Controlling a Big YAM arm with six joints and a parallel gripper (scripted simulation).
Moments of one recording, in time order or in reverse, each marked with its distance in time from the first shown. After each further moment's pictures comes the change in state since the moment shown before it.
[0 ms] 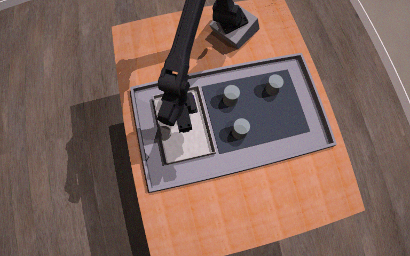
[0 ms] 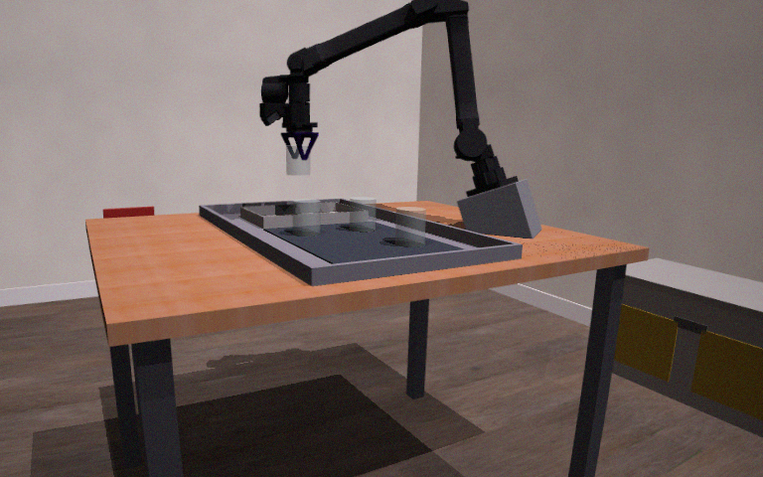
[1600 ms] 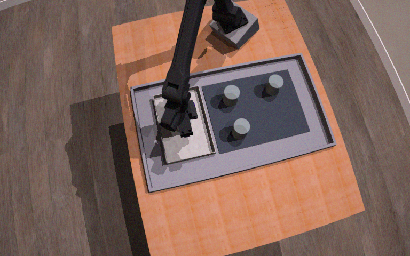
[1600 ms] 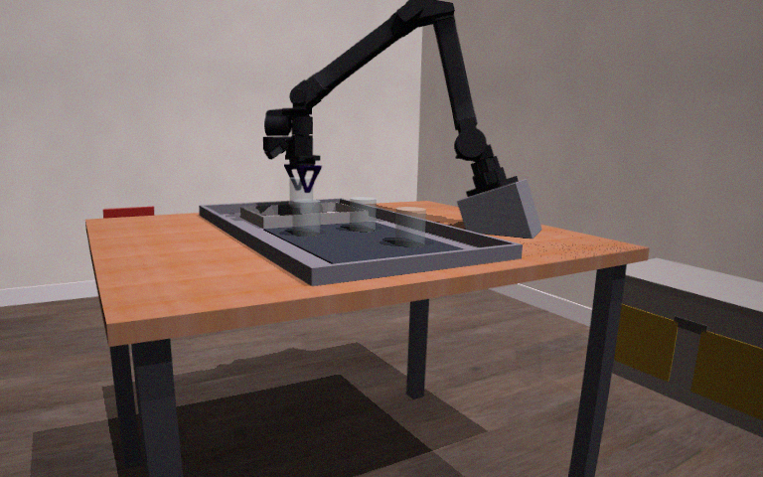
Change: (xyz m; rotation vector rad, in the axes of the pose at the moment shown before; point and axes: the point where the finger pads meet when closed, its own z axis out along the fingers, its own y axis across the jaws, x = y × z) arm 0.008 0.001 0.088 0.000 0.000 0.001
